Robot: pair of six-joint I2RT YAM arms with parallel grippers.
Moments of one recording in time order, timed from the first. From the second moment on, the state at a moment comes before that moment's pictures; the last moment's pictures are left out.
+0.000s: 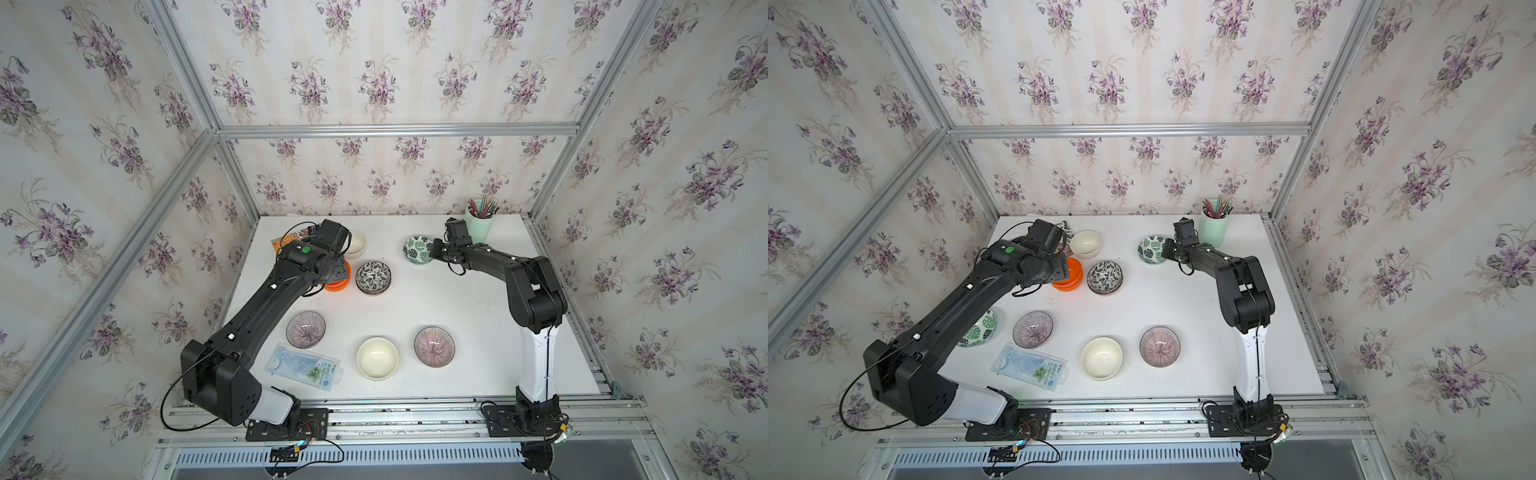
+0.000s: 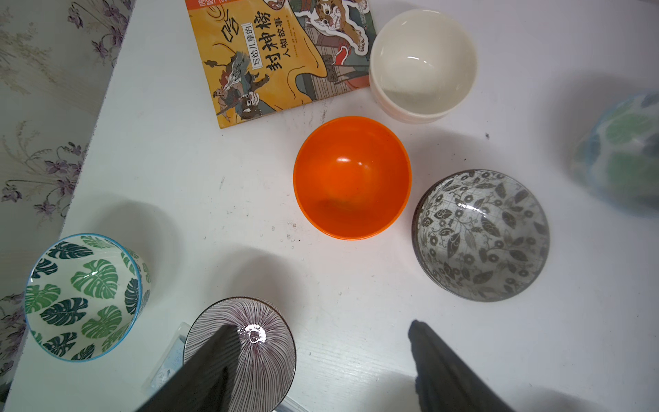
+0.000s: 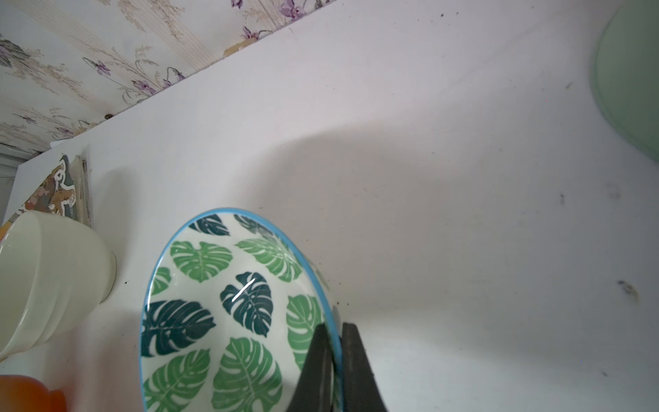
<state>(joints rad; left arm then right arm) -0.43 1.46 1.41 -1.09 -0.31 -0.62 0.33 2.12 1.43 -0.10 -0.11 0.51</state>
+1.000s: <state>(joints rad) -0.42 1.46 1.42 -1.07 -0.32 -0.61 0.42 1.95 1.24 -0.23 -0.27 0.38</state>
